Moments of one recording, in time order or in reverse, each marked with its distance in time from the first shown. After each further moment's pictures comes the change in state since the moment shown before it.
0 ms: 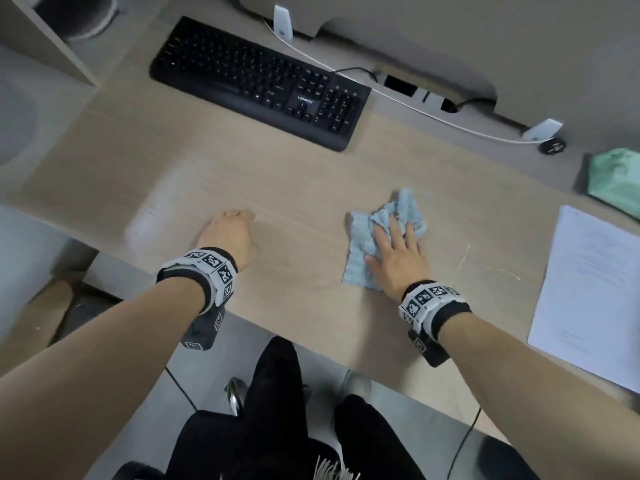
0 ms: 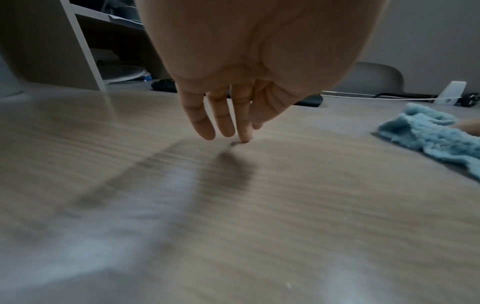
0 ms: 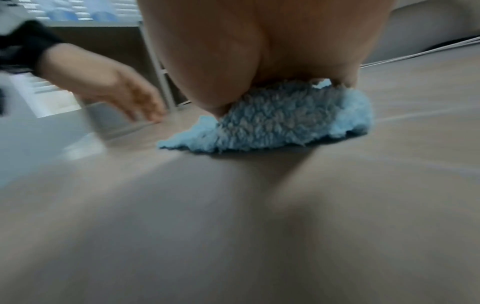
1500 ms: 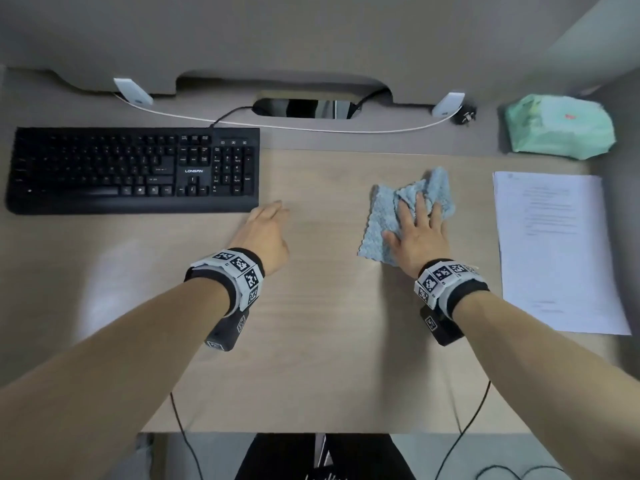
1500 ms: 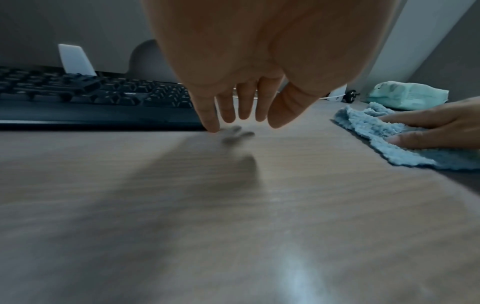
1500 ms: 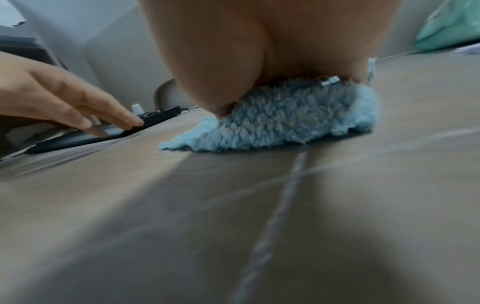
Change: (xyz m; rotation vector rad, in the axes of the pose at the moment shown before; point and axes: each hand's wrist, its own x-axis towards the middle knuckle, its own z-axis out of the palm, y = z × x) left_hand 0.128 0.172 -0.034 0.058 -0.125 0.524; right_hand 0.050 0.122 -0.041 0.193 0.091 0.472
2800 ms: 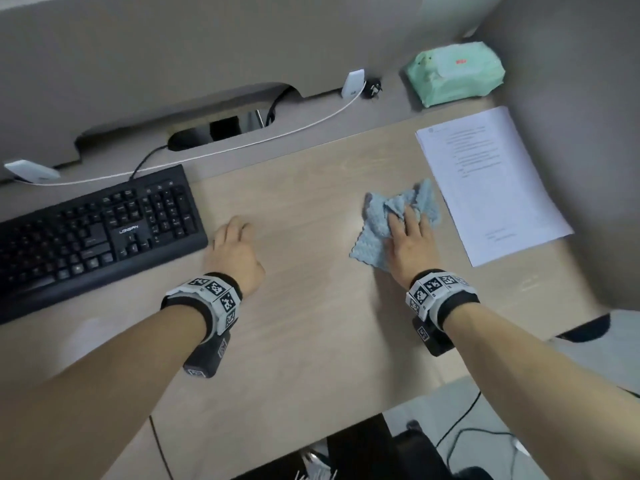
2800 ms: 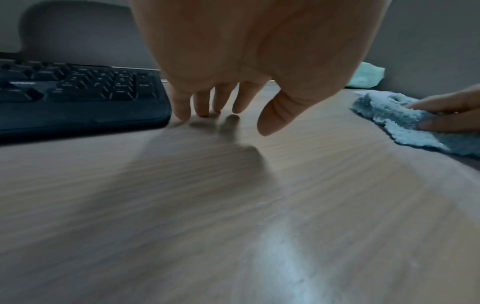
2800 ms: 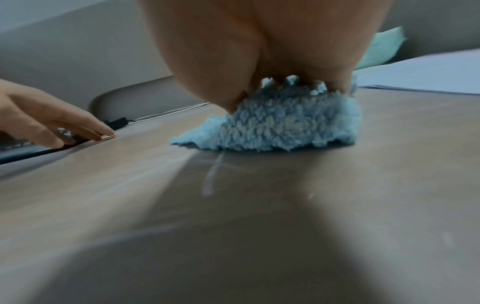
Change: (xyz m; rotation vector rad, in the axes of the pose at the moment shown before) left_hand 0.023 0.016 0.005 0.297 -0.111 0.096; right_hand -0.061 0.040 0.040 0.183 0.154 0.194
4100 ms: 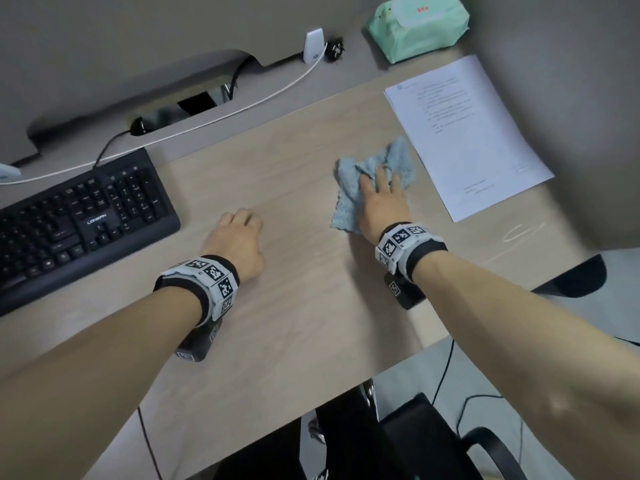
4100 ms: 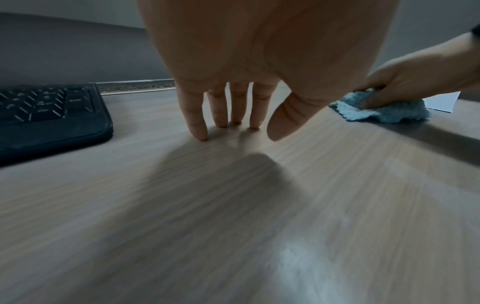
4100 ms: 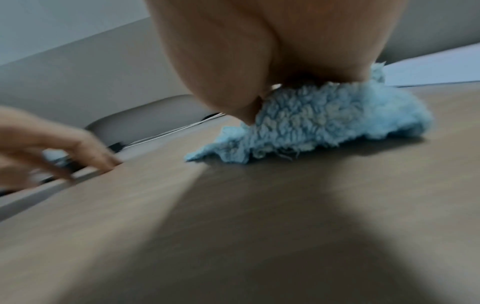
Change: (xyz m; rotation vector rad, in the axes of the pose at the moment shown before) left_hand -0.011 0.032 0.014 0.138 -0.063 0.215; right_hand 0.000 -0.017 -0.003 -0.030 -0.024 0.102
